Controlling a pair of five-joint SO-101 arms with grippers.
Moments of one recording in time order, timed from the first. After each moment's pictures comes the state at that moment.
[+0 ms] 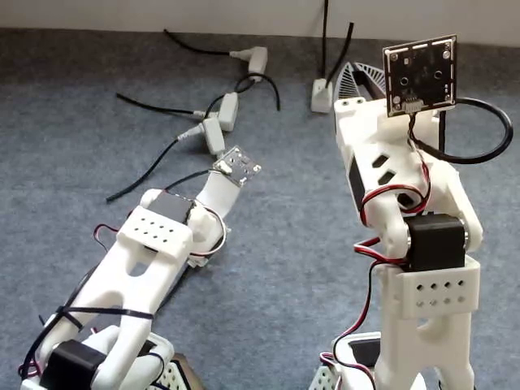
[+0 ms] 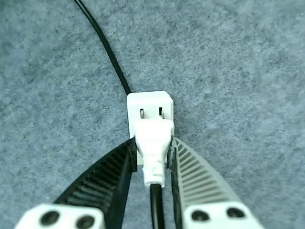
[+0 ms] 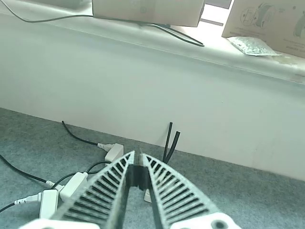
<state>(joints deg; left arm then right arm) 15.4 -25.4 44.2 65.4 -16.0 -10.0 -41.6 9.5 49.0 11.6</state>
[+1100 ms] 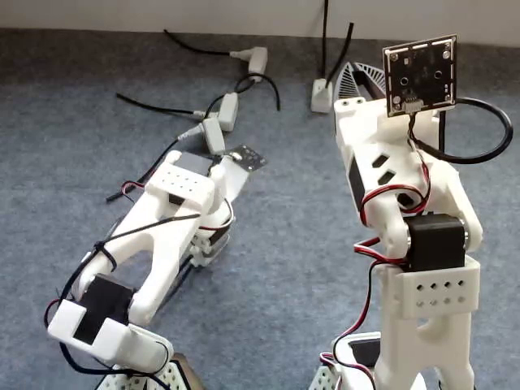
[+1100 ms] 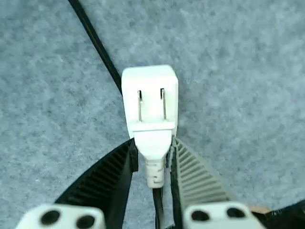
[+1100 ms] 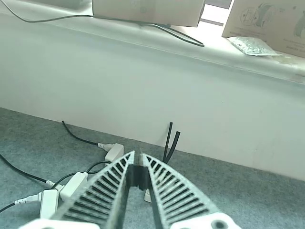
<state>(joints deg) 15.0 -1.2 24.0 82.9 -17.7 -10.0 -41.6 9.5 49.0 11.6</state>
